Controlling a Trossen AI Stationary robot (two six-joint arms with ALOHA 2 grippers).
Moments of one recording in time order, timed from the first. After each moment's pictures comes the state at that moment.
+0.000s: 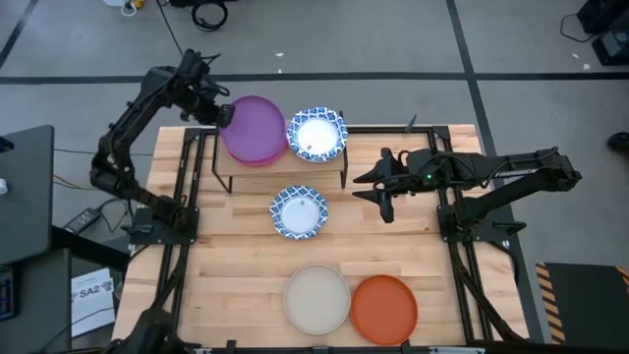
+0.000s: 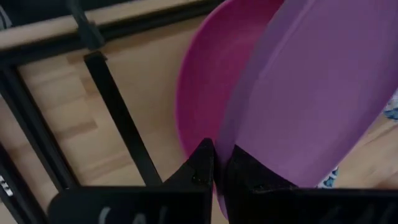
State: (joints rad) left arm 1.14 1.47 1.49 -1.28 0.29 -0.16; right arm 0.07 1.07 1.03 -0.35 0.13 0.16
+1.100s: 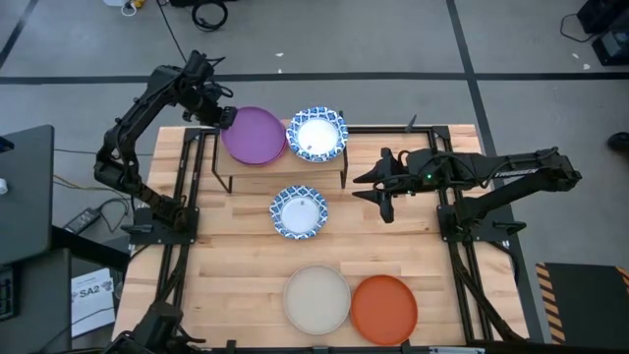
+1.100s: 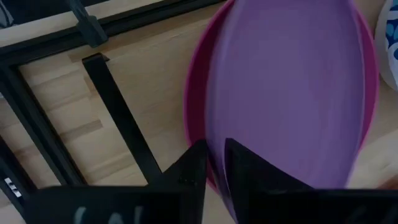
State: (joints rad) left arm 1.14 1.51 1.49 -1.28 0.28 -0.12; right arm 0.07 1.07 1.03 -0.35 0.13 0.16
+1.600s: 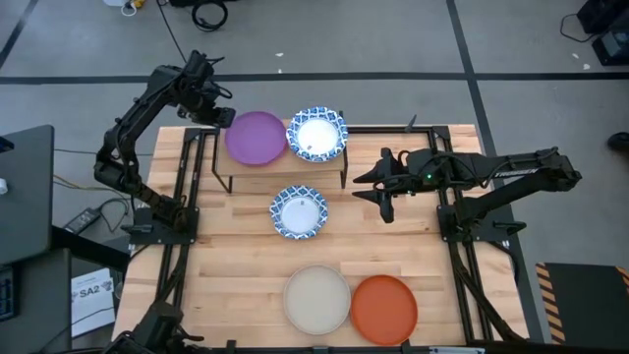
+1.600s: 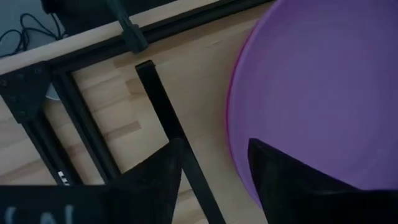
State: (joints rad) left arm 1.14 1.51 1.49 -1.28 0.15 -0.09; right arm 0.07 1.07 1.03 -0.35 0.13 0.16
